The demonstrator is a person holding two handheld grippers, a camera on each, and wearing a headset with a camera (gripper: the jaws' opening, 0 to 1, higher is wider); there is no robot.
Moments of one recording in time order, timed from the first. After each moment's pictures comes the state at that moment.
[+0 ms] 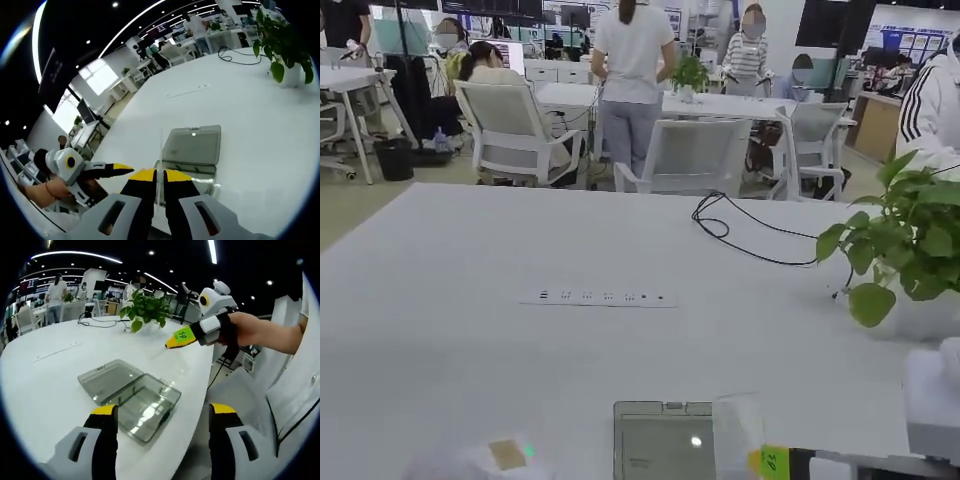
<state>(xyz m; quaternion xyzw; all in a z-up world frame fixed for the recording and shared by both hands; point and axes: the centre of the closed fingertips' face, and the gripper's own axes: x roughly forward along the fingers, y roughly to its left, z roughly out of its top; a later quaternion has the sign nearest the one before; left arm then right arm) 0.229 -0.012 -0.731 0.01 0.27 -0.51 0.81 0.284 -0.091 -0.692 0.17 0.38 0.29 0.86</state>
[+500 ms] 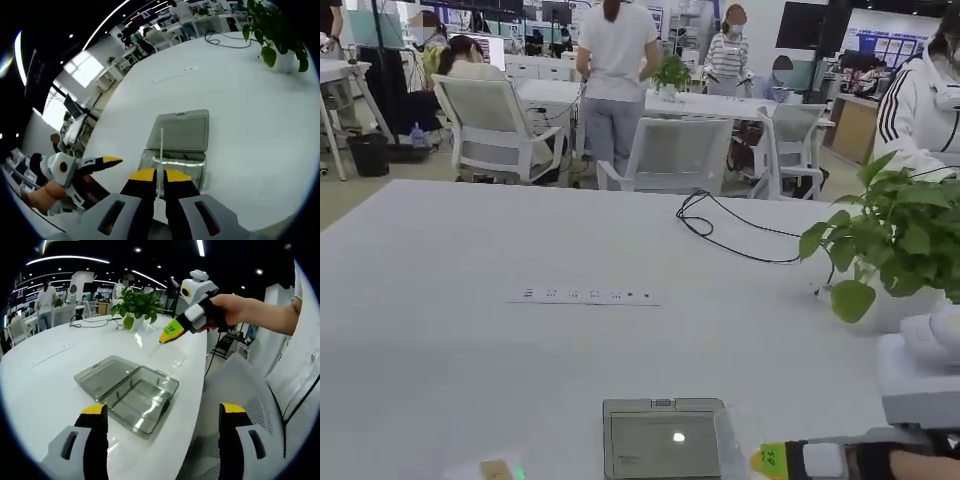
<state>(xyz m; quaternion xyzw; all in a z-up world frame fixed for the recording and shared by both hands) 0.220 -0.004 -0.744 0.04 0.26 -0.54 0.79 0.283 -0.105 -0.717 0.17 0.47 0.24 0.84</state>
